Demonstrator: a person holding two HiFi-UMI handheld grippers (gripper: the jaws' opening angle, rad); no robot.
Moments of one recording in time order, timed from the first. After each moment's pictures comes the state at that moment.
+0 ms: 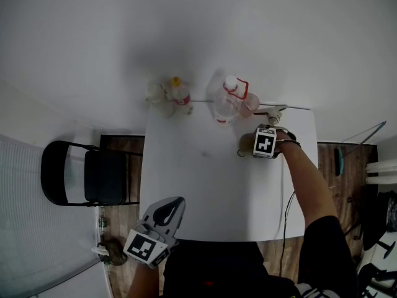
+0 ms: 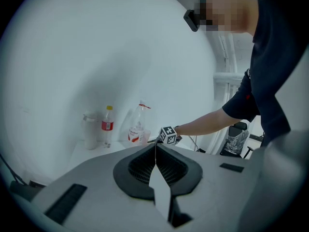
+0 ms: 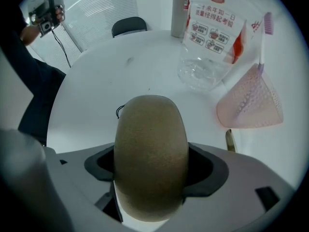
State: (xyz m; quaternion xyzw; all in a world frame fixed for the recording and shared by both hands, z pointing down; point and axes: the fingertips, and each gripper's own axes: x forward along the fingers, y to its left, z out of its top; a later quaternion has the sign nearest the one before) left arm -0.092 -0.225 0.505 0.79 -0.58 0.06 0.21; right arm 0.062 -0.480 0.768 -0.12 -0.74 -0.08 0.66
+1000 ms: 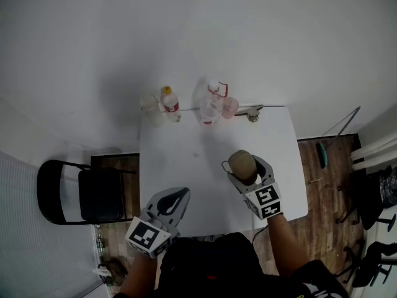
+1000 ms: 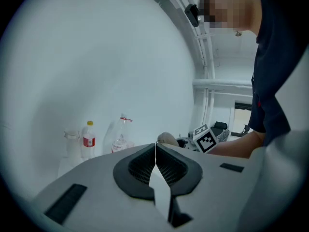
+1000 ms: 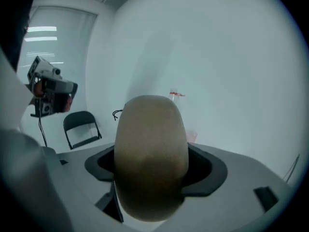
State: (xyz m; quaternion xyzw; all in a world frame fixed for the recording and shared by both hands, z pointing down) left arm -0.078 -0.205 0.452 0.86 -0.49 0.05 0.15; right arm 0.047 -0.326 0.542 0.32 -0.92 0.04 0.22
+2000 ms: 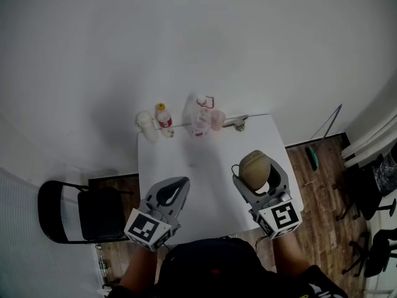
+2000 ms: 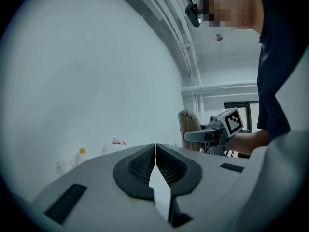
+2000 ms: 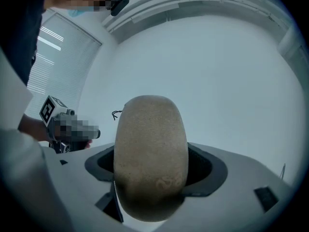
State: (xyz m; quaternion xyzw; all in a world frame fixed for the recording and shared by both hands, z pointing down) left arm -0.074 -0.208 0.382 0.89 -0.46 0.02 0.05; right arm 0.071 -0.262 0.362 0.40 -0.91 -0.03 0.06
